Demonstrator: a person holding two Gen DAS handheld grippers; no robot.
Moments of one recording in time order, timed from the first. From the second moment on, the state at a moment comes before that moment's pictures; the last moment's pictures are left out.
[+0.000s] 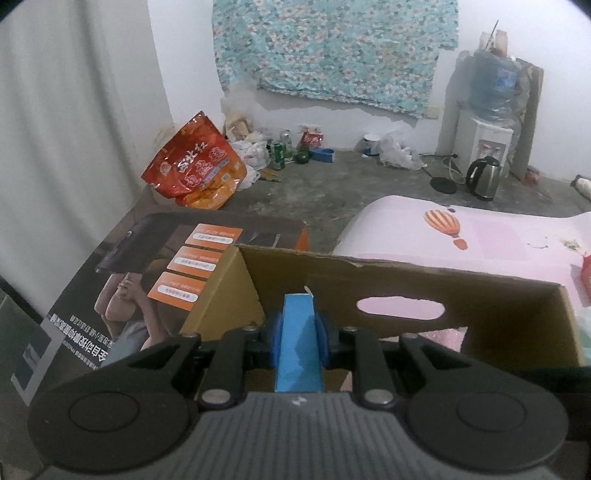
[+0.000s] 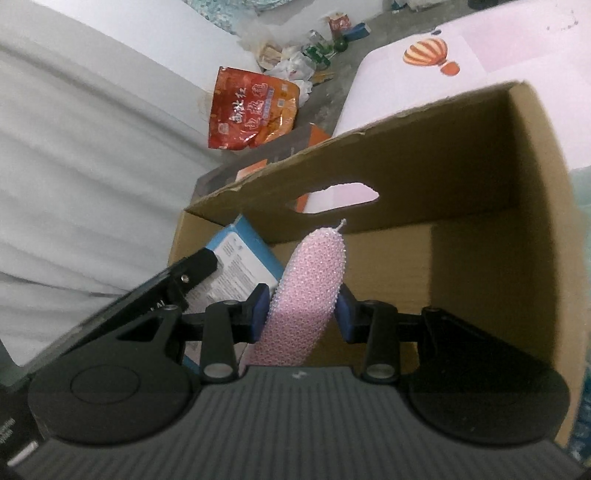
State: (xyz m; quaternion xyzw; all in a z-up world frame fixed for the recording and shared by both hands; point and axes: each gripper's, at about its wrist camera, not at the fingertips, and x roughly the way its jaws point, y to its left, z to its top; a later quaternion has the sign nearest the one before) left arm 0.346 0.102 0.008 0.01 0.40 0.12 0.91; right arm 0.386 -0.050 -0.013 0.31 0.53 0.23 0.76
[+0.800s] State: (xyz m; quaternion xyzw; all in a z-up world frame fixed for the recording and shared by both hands) left arm 0.353 0.121 -0.001 -0.04 0.40 0.11 0.91; right arm 0.385 -0.055 0.004 0.25 0.49 0.22 0.80
